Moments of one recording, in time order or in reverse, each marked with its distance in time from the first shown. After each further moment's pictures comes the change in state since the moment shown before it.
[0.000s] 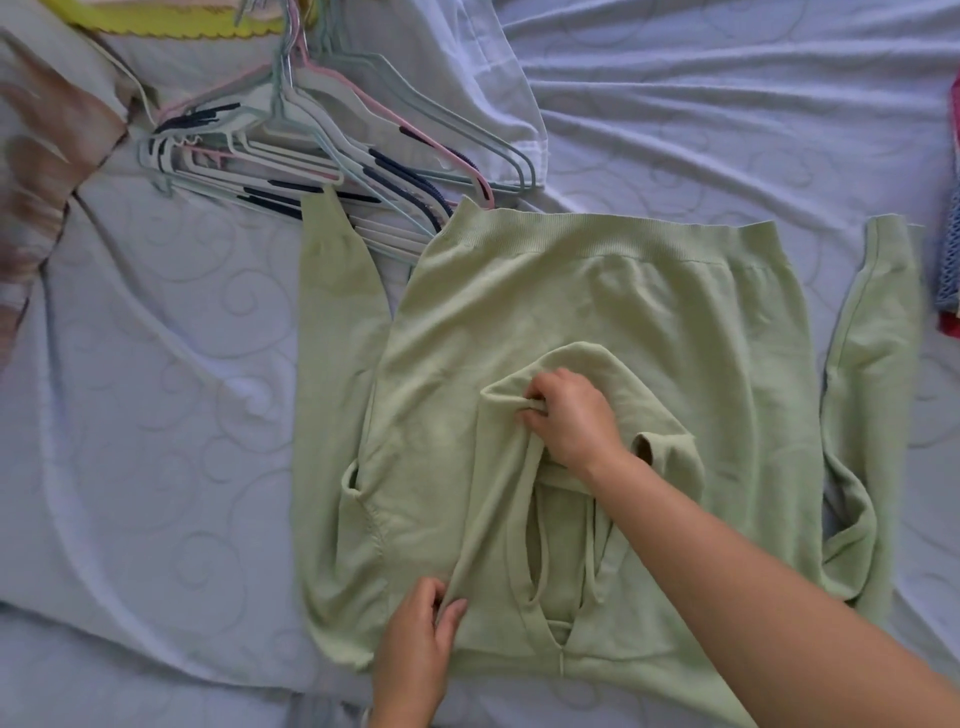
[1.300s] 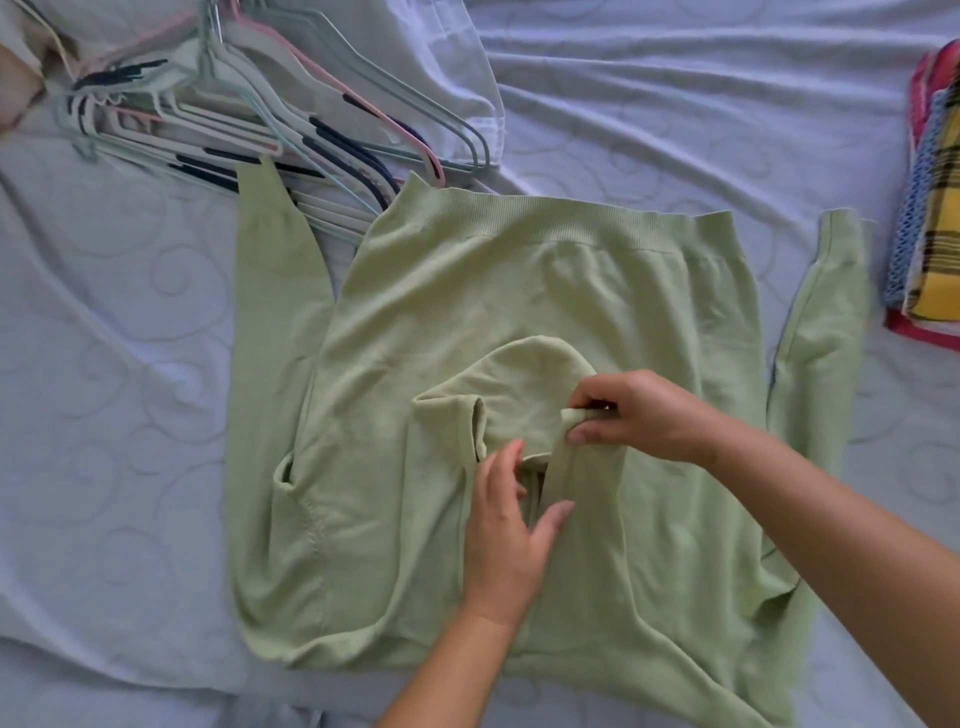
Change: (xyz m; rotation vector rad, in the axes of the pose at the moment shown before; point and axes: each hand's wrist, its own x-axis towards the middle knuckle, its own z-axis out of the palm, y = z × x) left_hand 0.030 0.154 0.055 -0.298 0.091 0.323; right_hand -0.015 0.083 -0.083 0.107 -0.314 -0.296
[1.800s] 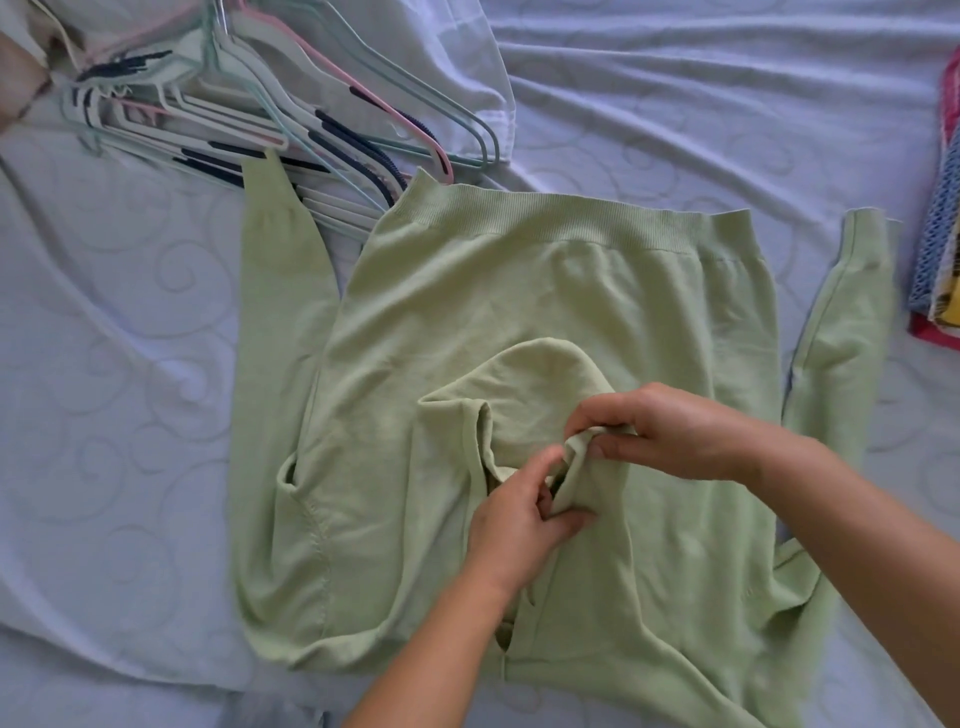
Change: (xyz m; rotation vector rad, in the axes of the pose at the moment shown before) left_hand 0.024 0.006 -0.005 0.012 -0.334 -0.132; right_hand -0.010 -0.008 -0.012 -0.030 -0.198 -0.067
